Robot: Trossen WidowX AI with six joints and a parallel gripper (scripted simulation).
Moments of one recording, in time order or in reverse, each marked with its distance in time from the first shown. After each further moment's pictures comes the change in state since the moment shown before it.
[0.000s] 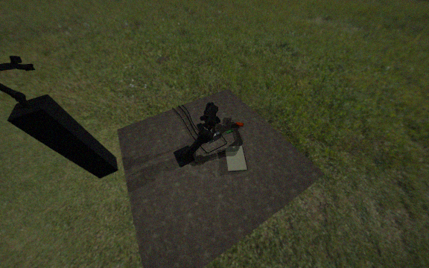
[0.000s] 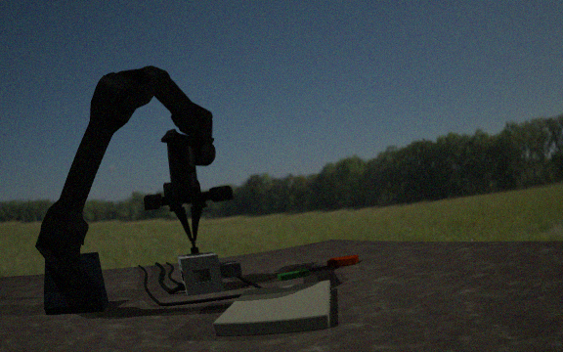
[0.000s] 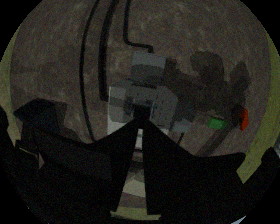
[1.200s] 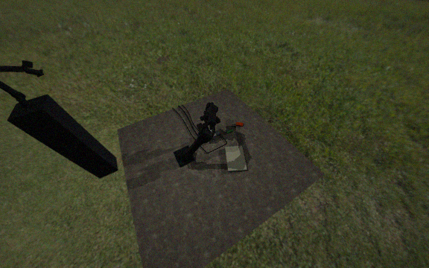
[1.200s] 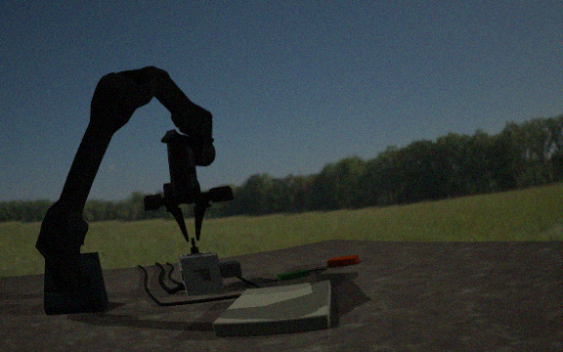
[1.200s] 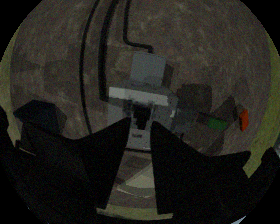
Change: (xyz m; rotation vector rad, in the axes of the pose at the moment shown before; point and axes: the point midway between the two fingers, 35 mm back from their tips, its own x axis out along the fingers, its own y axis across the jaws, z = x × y) arm 0.000 0.000 0.000 0.001 -0.001 -0.001
